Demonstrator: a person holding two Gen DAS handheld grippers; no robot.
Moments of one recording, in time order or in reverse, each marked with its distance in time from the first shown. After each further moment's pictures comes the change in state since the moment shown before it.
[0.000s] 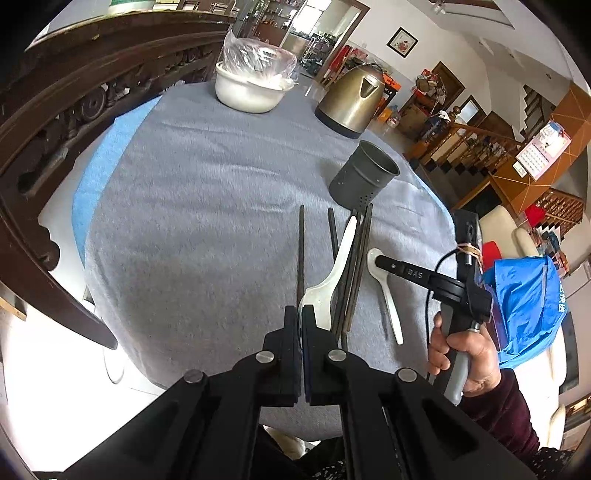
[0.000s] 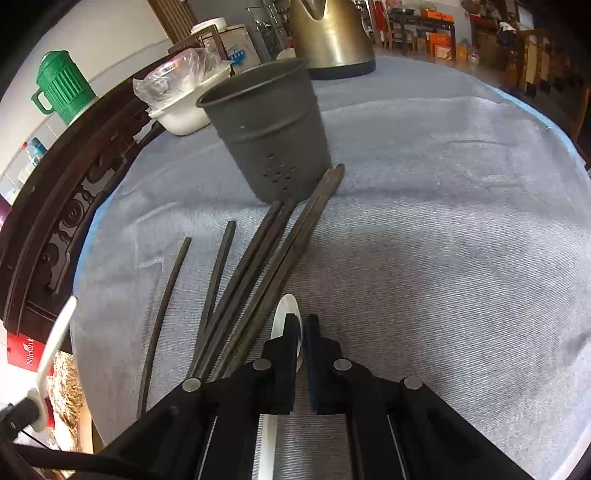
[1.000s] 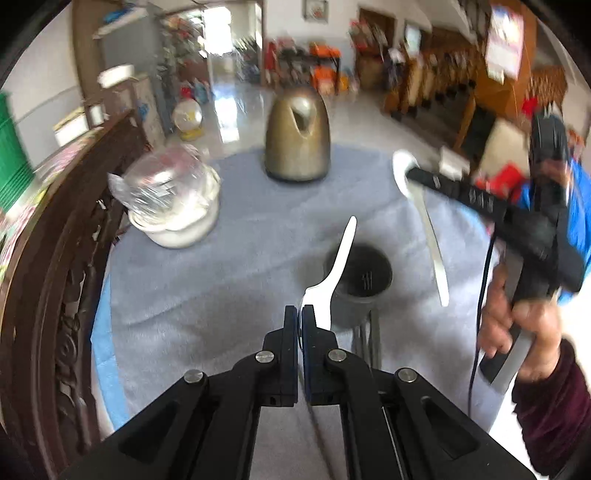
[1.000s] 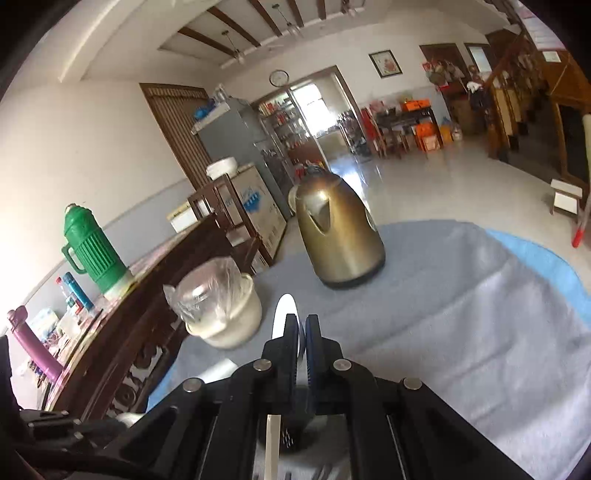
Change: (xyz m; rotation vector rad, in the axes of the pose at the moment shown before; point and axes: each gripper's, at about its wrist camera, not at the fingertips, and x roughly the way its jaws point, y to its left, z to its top) left arm 0.066 -0.123 0.189 0.498 0.057 0.193; right arm -0.103 -0.005 0.159 0.121 -0.537 0.135
